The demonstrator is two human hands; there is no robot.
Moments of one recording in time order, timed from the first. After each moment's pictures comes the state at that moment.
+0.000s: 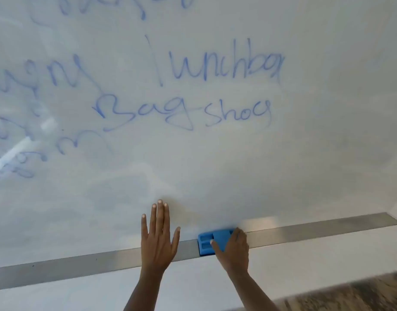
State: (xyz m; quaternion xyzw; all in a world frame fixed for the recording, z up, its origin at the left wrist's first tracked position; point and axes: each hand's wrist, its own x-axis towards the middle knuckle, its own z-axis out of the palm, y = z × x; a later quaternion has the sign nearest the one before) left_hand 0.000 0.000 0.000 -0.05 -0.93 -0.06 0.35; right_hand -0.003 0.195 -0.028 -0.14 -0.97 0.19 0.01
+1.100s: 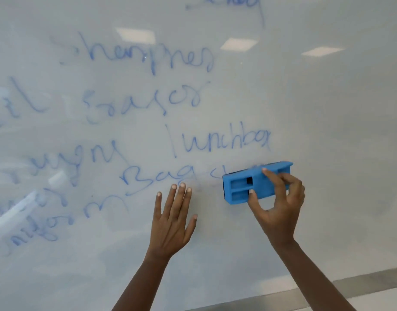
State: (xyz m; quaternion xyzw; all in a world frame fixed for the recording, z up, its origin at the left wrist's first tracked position) left_hand -0.045 -0.001 0.184 -0.18 -0.78 0.01 0.60; right_hand -0.011 0.216 0.240 0.08 -0.72 0.31 0.62
